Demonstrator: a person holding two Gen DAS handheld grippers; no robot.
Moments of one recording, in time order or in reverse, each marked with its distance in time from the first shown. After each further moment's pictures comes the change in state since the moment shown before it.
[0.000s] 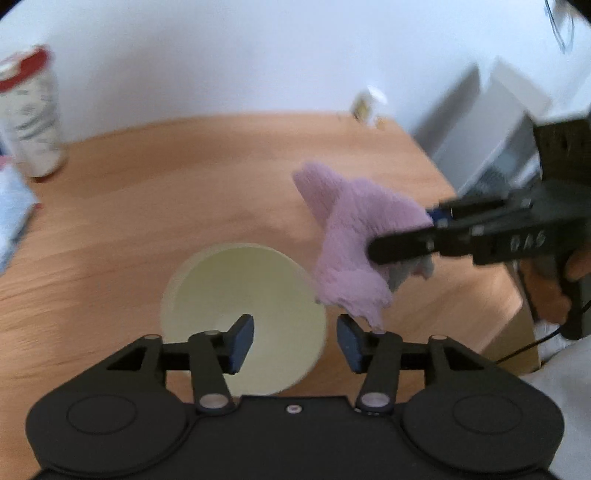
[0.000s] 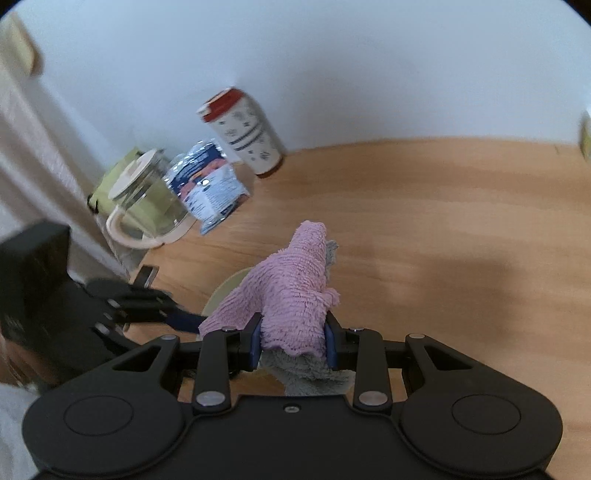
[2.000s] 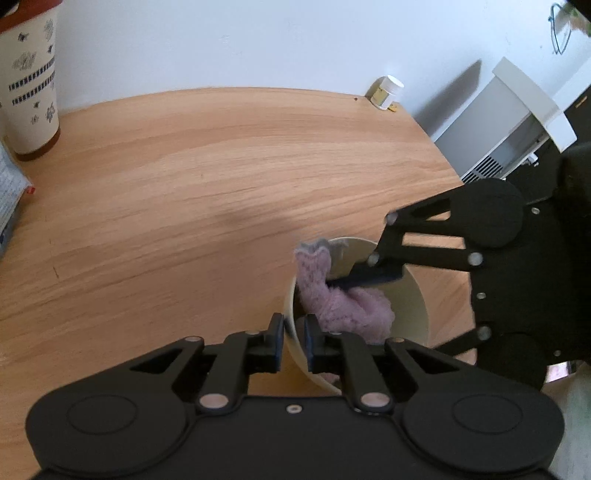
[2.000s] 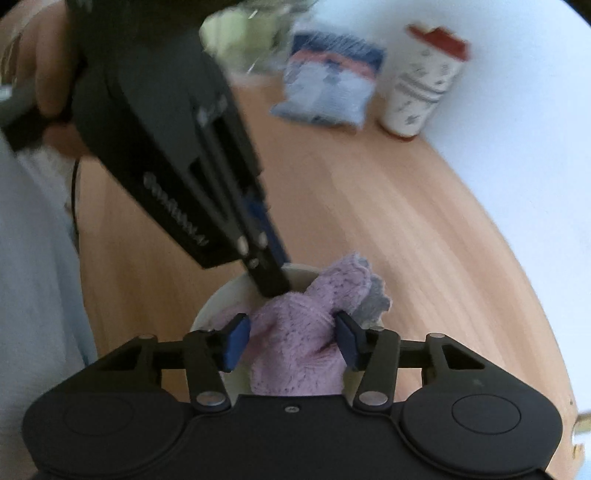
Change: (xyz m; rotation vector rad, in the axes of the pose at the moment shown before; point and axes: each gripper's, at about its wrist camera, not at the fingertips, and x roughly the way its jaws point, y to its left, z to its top) left arm 0.058 0.086 0.014 0.093 0.141 -0.168; right arm 0.137 0.134 -0.012 -0.837 0.354 -0.244
